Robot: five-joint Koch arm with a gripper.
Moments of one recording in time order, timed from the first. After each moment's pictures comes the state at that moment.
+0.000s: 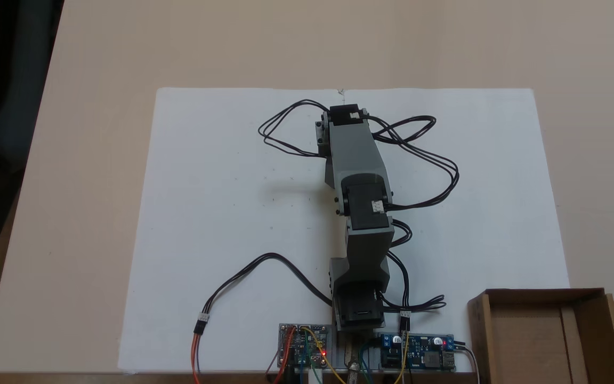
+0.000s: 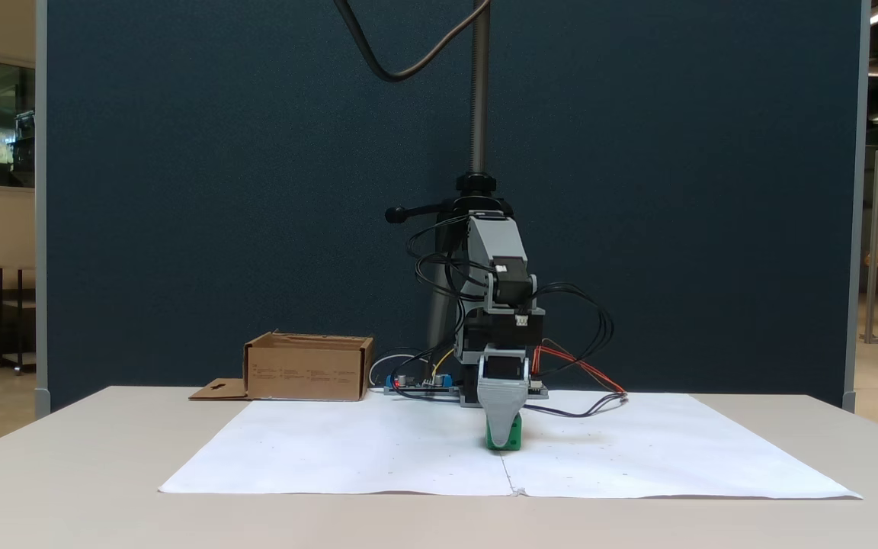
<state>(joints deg) -6.0 79.3 80.9 61.9 13.4</state>
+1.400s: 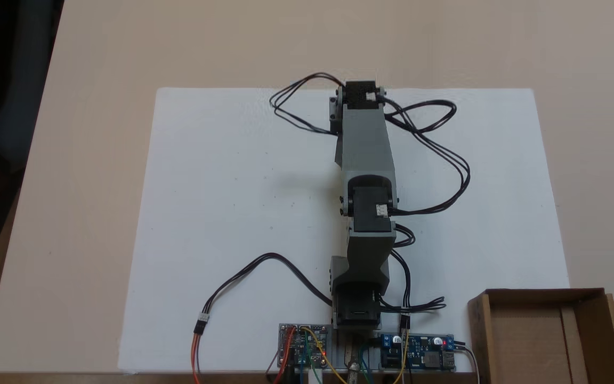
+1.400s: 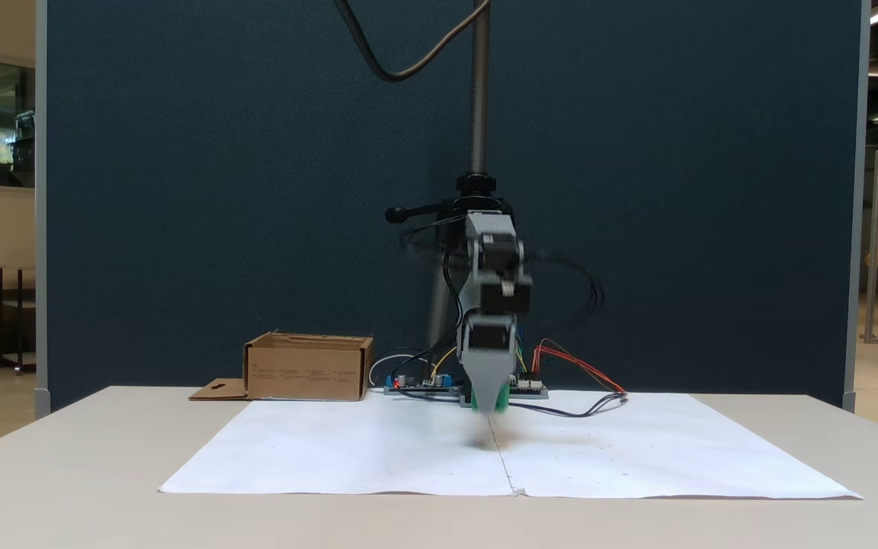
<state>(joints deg) -0.4 80.7 64.2 77.1 13.4</state>
